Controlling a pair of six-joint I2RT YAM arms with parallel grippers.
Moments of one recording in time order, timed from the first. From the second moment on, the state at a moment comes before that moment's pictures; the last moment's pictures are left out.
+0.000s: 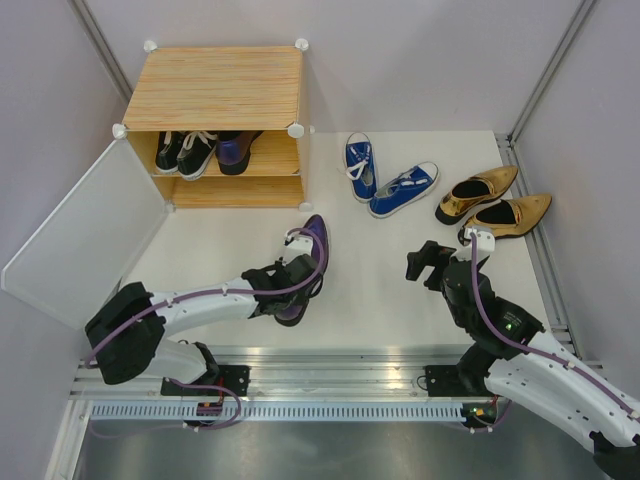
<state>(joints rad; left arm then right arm) -0.97 1.38 0.72 -0.36 -0.47 -0.62 0.78 0.57 0.56 -0.44 0.64 0.65</state>
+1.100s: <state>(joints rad) -0.61 0.94 0.74 -0.48 -0.33 -0.52 0.77 0.60 0.56 -0.44 0.63 0.64</state>
